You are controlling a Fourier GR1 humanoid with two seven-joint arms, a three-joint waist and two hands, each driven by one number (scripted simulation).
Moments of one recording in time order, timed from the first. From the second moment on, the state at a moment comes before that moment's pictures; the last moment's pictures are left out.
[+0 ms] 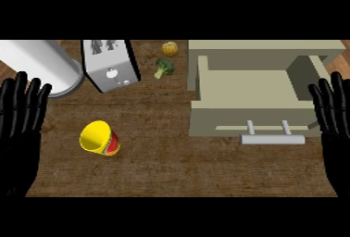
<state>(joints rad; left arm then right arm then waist) 0.00 0.09 0.02 -2.10 0.01 0.01 0.02 0.00 -0.13 0.01 -2.10 0.00 -0.01 0.01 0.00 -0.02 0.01</state>
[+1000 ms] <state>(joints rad) 0.09 0.29 0.12 -1.85 0.62 -0.54 0.05 0.00 -0.15 0.00 -2.04 0.02 0.05 0.00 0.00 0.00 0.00</state>
